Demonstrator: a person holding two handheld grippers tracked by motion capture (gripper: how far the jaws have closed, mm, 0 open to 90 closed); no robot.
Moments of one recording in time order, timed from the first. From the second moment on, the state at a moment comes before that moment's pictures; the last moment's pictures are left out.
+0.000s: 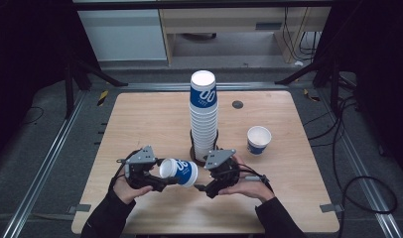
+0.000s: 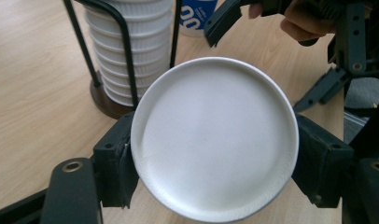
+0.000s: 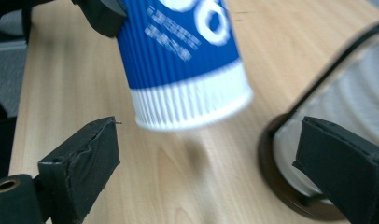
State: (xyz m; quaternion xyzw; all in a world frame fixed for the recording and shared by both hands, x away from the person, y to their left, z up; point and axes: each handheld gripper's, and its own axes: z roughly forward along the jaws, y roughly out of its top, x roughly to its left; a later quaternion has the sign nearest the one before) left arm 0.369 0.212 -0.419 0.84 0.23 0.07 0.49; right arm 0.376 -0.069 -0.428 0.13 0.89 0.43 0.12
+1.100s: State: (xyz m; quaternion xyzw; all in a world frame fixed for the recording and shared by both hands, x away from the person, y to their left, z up) left arm 0.361 0.201 -0.408 0.79 0.17 0.01 0.59; right arm 0.373 -0.085 -0.429 0.13 0.84 0.53 0.01
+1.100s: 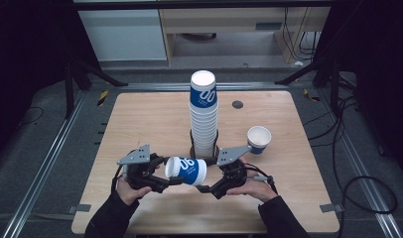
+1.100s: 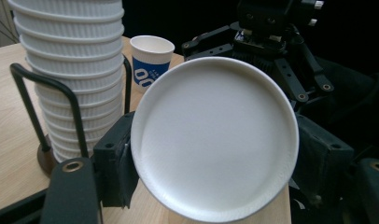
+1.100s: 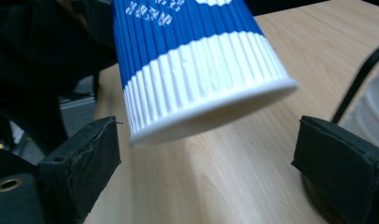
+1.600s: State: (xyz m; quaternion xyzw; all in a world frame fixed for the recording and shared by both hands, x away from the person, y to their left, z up) left arm 0.356 0.188 -0.412 0.80 0.14 -0.01 0.58; right arm 0.369 -0.077 -0.433 0.10 0.84 0.54 -0.01
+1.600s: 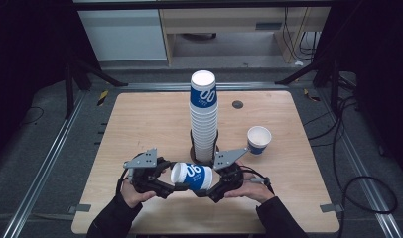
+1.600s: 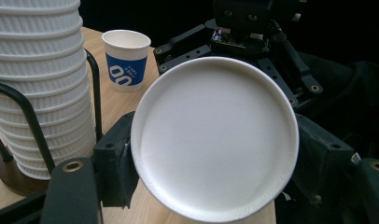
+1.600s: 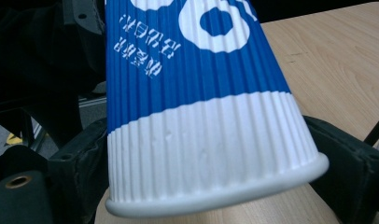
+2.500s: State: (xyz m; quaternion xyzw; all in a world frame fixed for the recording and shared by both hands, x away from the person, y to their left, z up) left arm 0.360 0.203 -0.408 0.85 0.17 0.04 0.50; right arm 0.374 -0.098 -0.425 0.10 0.86 0.50 0.04
